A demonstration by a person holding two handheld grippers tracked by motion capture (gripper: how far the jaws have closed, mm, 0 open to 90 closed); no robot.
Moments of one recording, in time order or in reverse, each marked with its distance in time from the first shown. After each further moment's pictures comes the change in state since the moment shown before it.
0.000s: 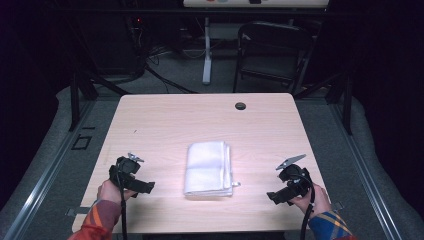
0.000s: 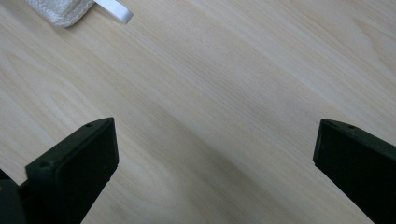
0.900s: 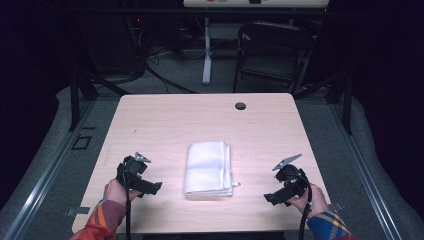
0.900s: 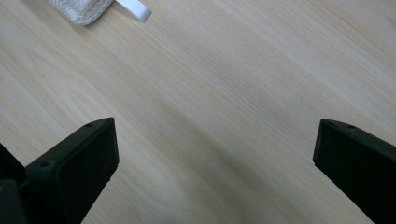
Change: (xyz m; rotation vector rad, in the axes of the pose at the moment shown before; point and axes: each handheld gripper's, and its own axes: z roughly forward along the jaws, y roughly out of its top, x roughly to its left) left arm -0.018 0.009 -0.002 -0.057 -0.068 0.075; right arm 0.005 0.005 0.005 0.029 0.052 -0.009
